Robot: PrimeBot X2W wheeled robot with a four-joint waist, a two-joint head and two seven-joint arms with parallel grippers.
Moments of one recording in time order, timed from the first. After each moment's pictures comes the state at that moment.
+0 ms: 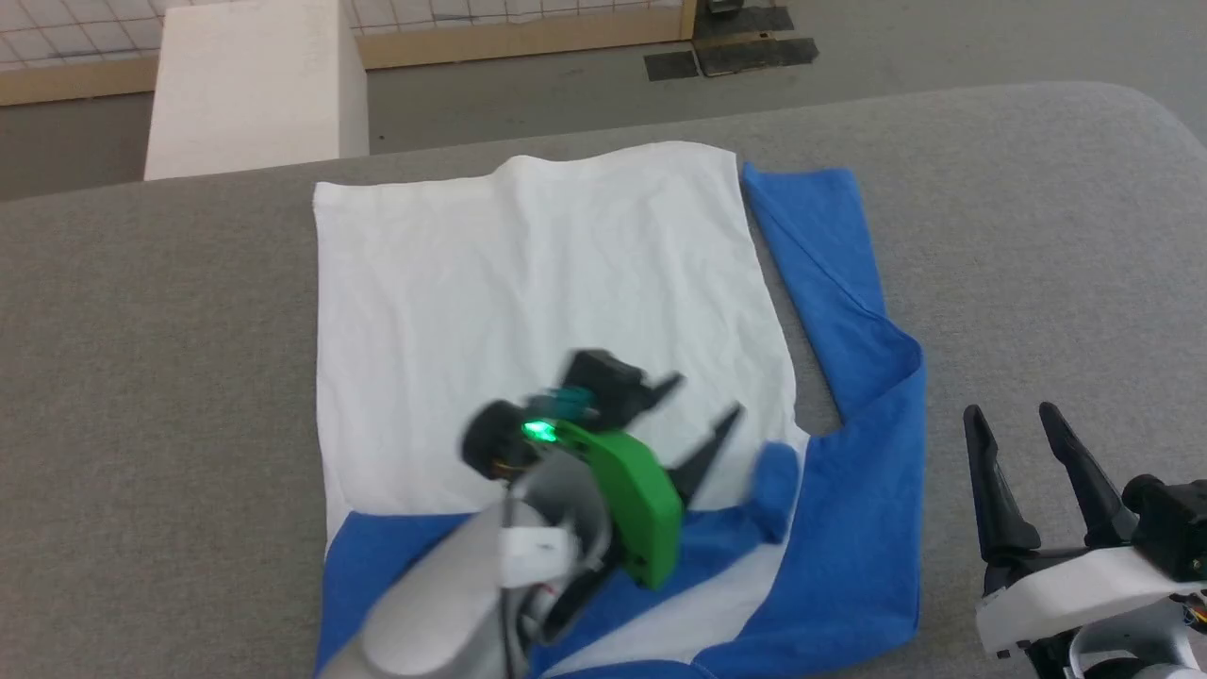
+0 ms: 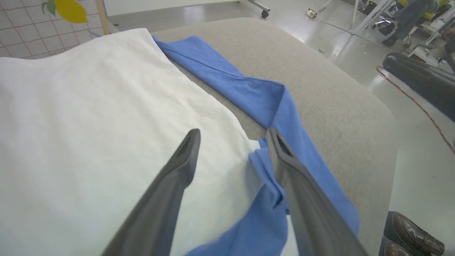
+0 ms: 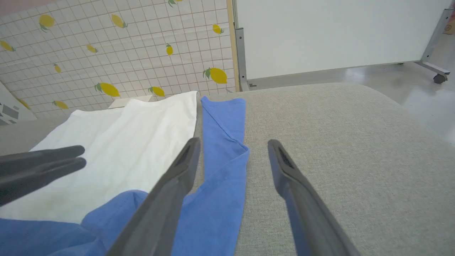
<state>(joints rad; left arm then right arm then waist) -0.49 0.15 -0.79 0.25 -0.61 -0.04 0.14 0.09 -0.05 -0.08 -0.19 0.19 0.13 0.05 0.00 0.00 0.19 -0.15</state>
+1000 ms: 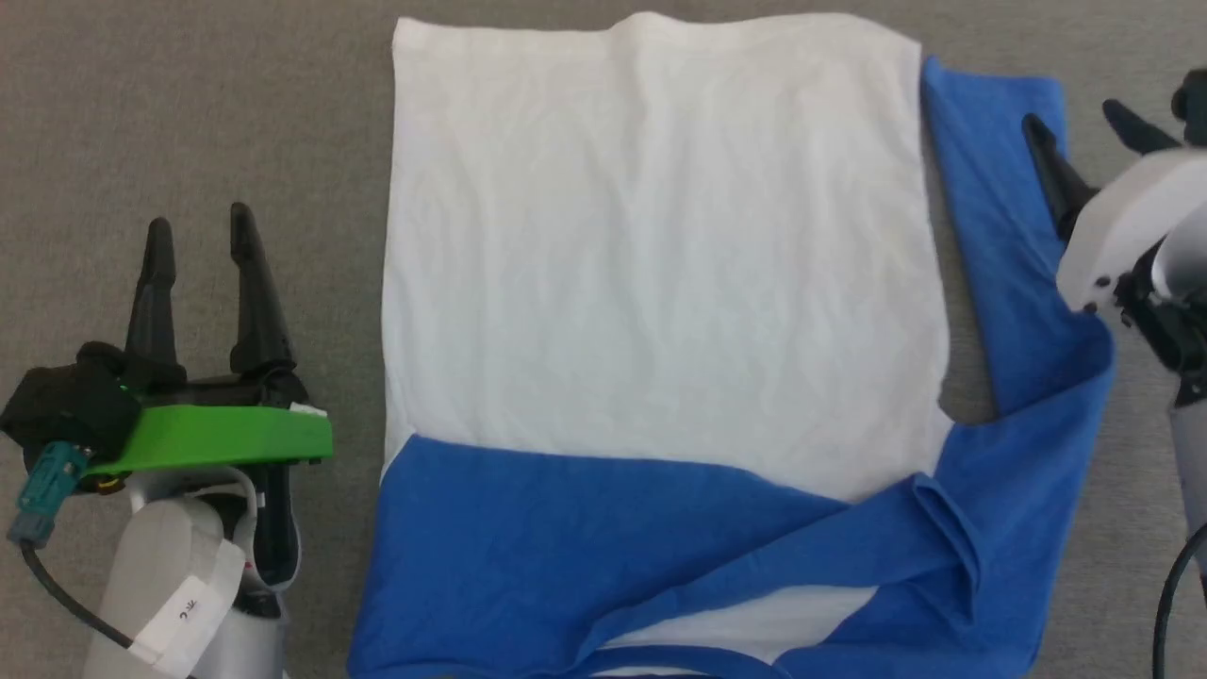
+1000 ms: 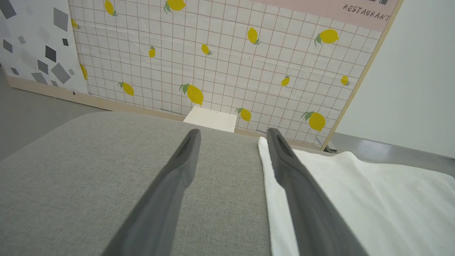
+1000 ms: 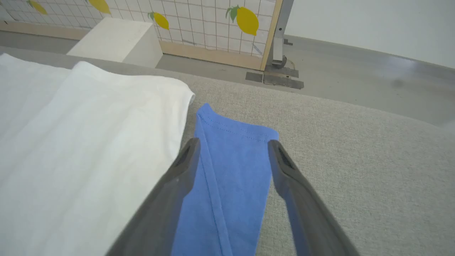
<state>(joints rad) -0.26 0.20 -0.01 -0.03 -0.41 0.04 -0.26 -0.63 -0.32 0.01 0.25 0.25 0.13 0.40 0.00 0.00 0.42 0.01</state>
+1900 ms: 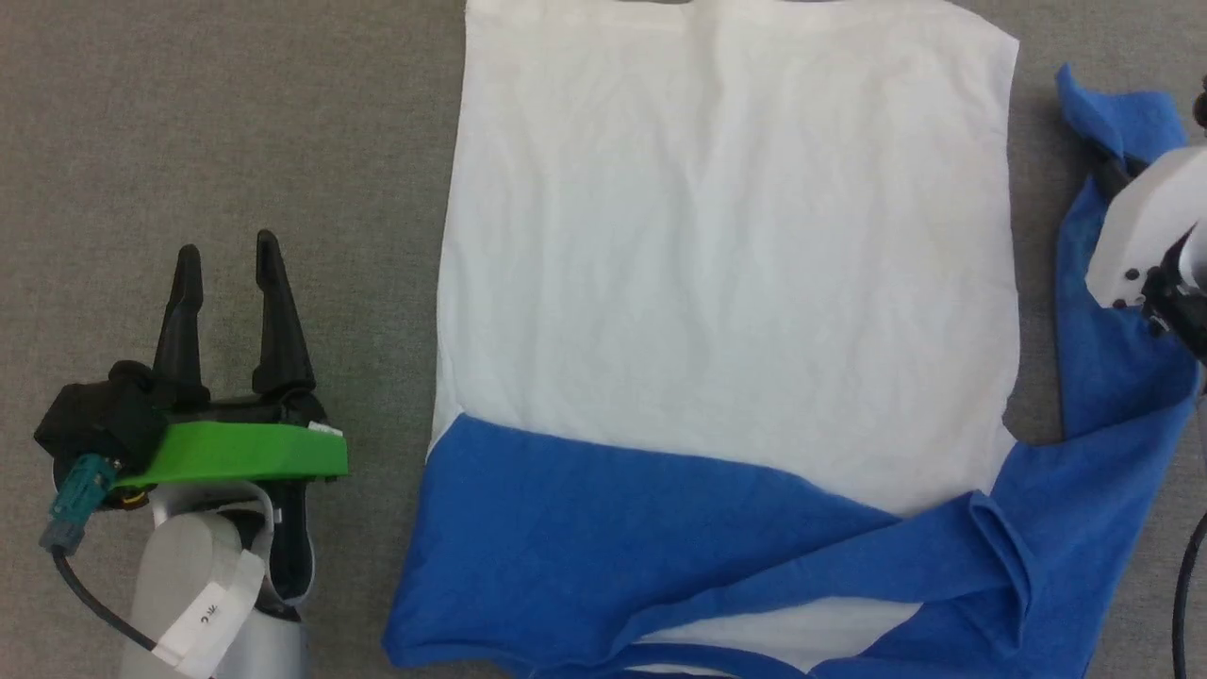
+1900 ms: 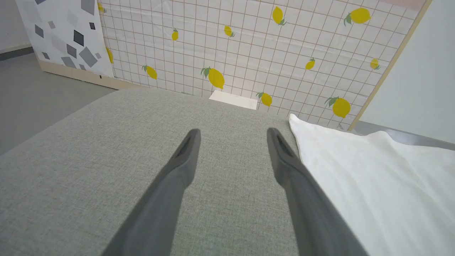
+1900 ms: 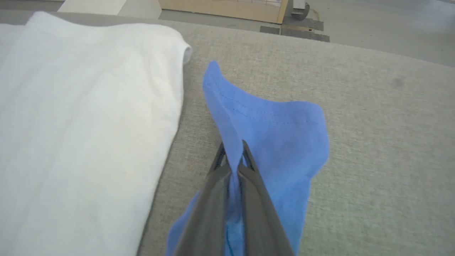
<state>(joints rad) -0.26 0.06 0.12 0.05 -0.28 -0.11 -0.26 -0.71 -0.35 0.00 0.46 0.29 0.13 0.46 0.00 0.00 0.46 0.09</state>
